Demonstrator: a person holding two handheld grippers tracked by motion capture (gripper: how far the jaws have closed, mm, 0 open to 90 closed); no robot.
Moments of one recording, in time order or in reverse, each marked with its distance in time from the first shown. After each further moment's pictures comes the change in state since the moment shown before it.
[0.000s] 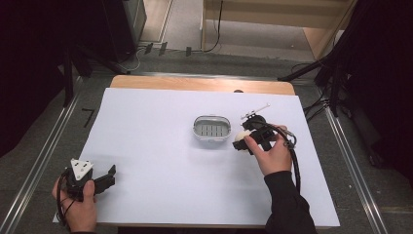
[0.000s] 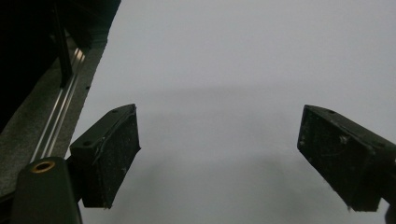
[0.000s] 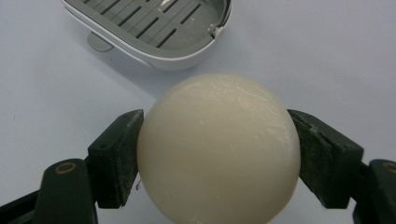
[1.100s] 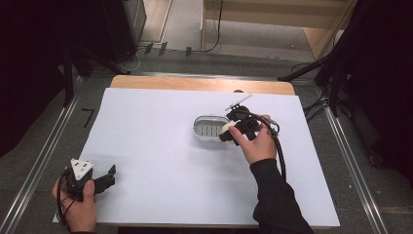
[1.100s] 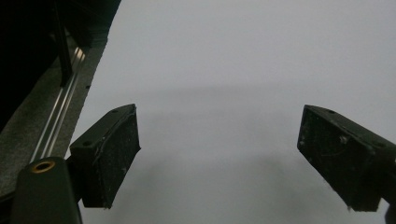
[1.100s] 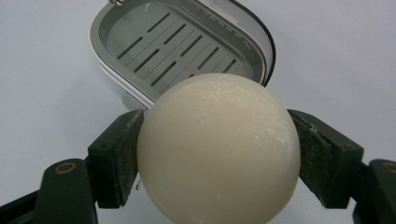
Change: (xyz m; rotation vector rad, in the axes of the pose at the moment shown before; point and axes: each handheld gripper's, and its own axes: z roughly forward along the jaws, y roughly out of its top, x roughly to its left) left arm 0.000 0.000 0.000 0.002 0.000 -0.003; right arm 0.020 0.042 0.016 0.006 0.034 -0.049
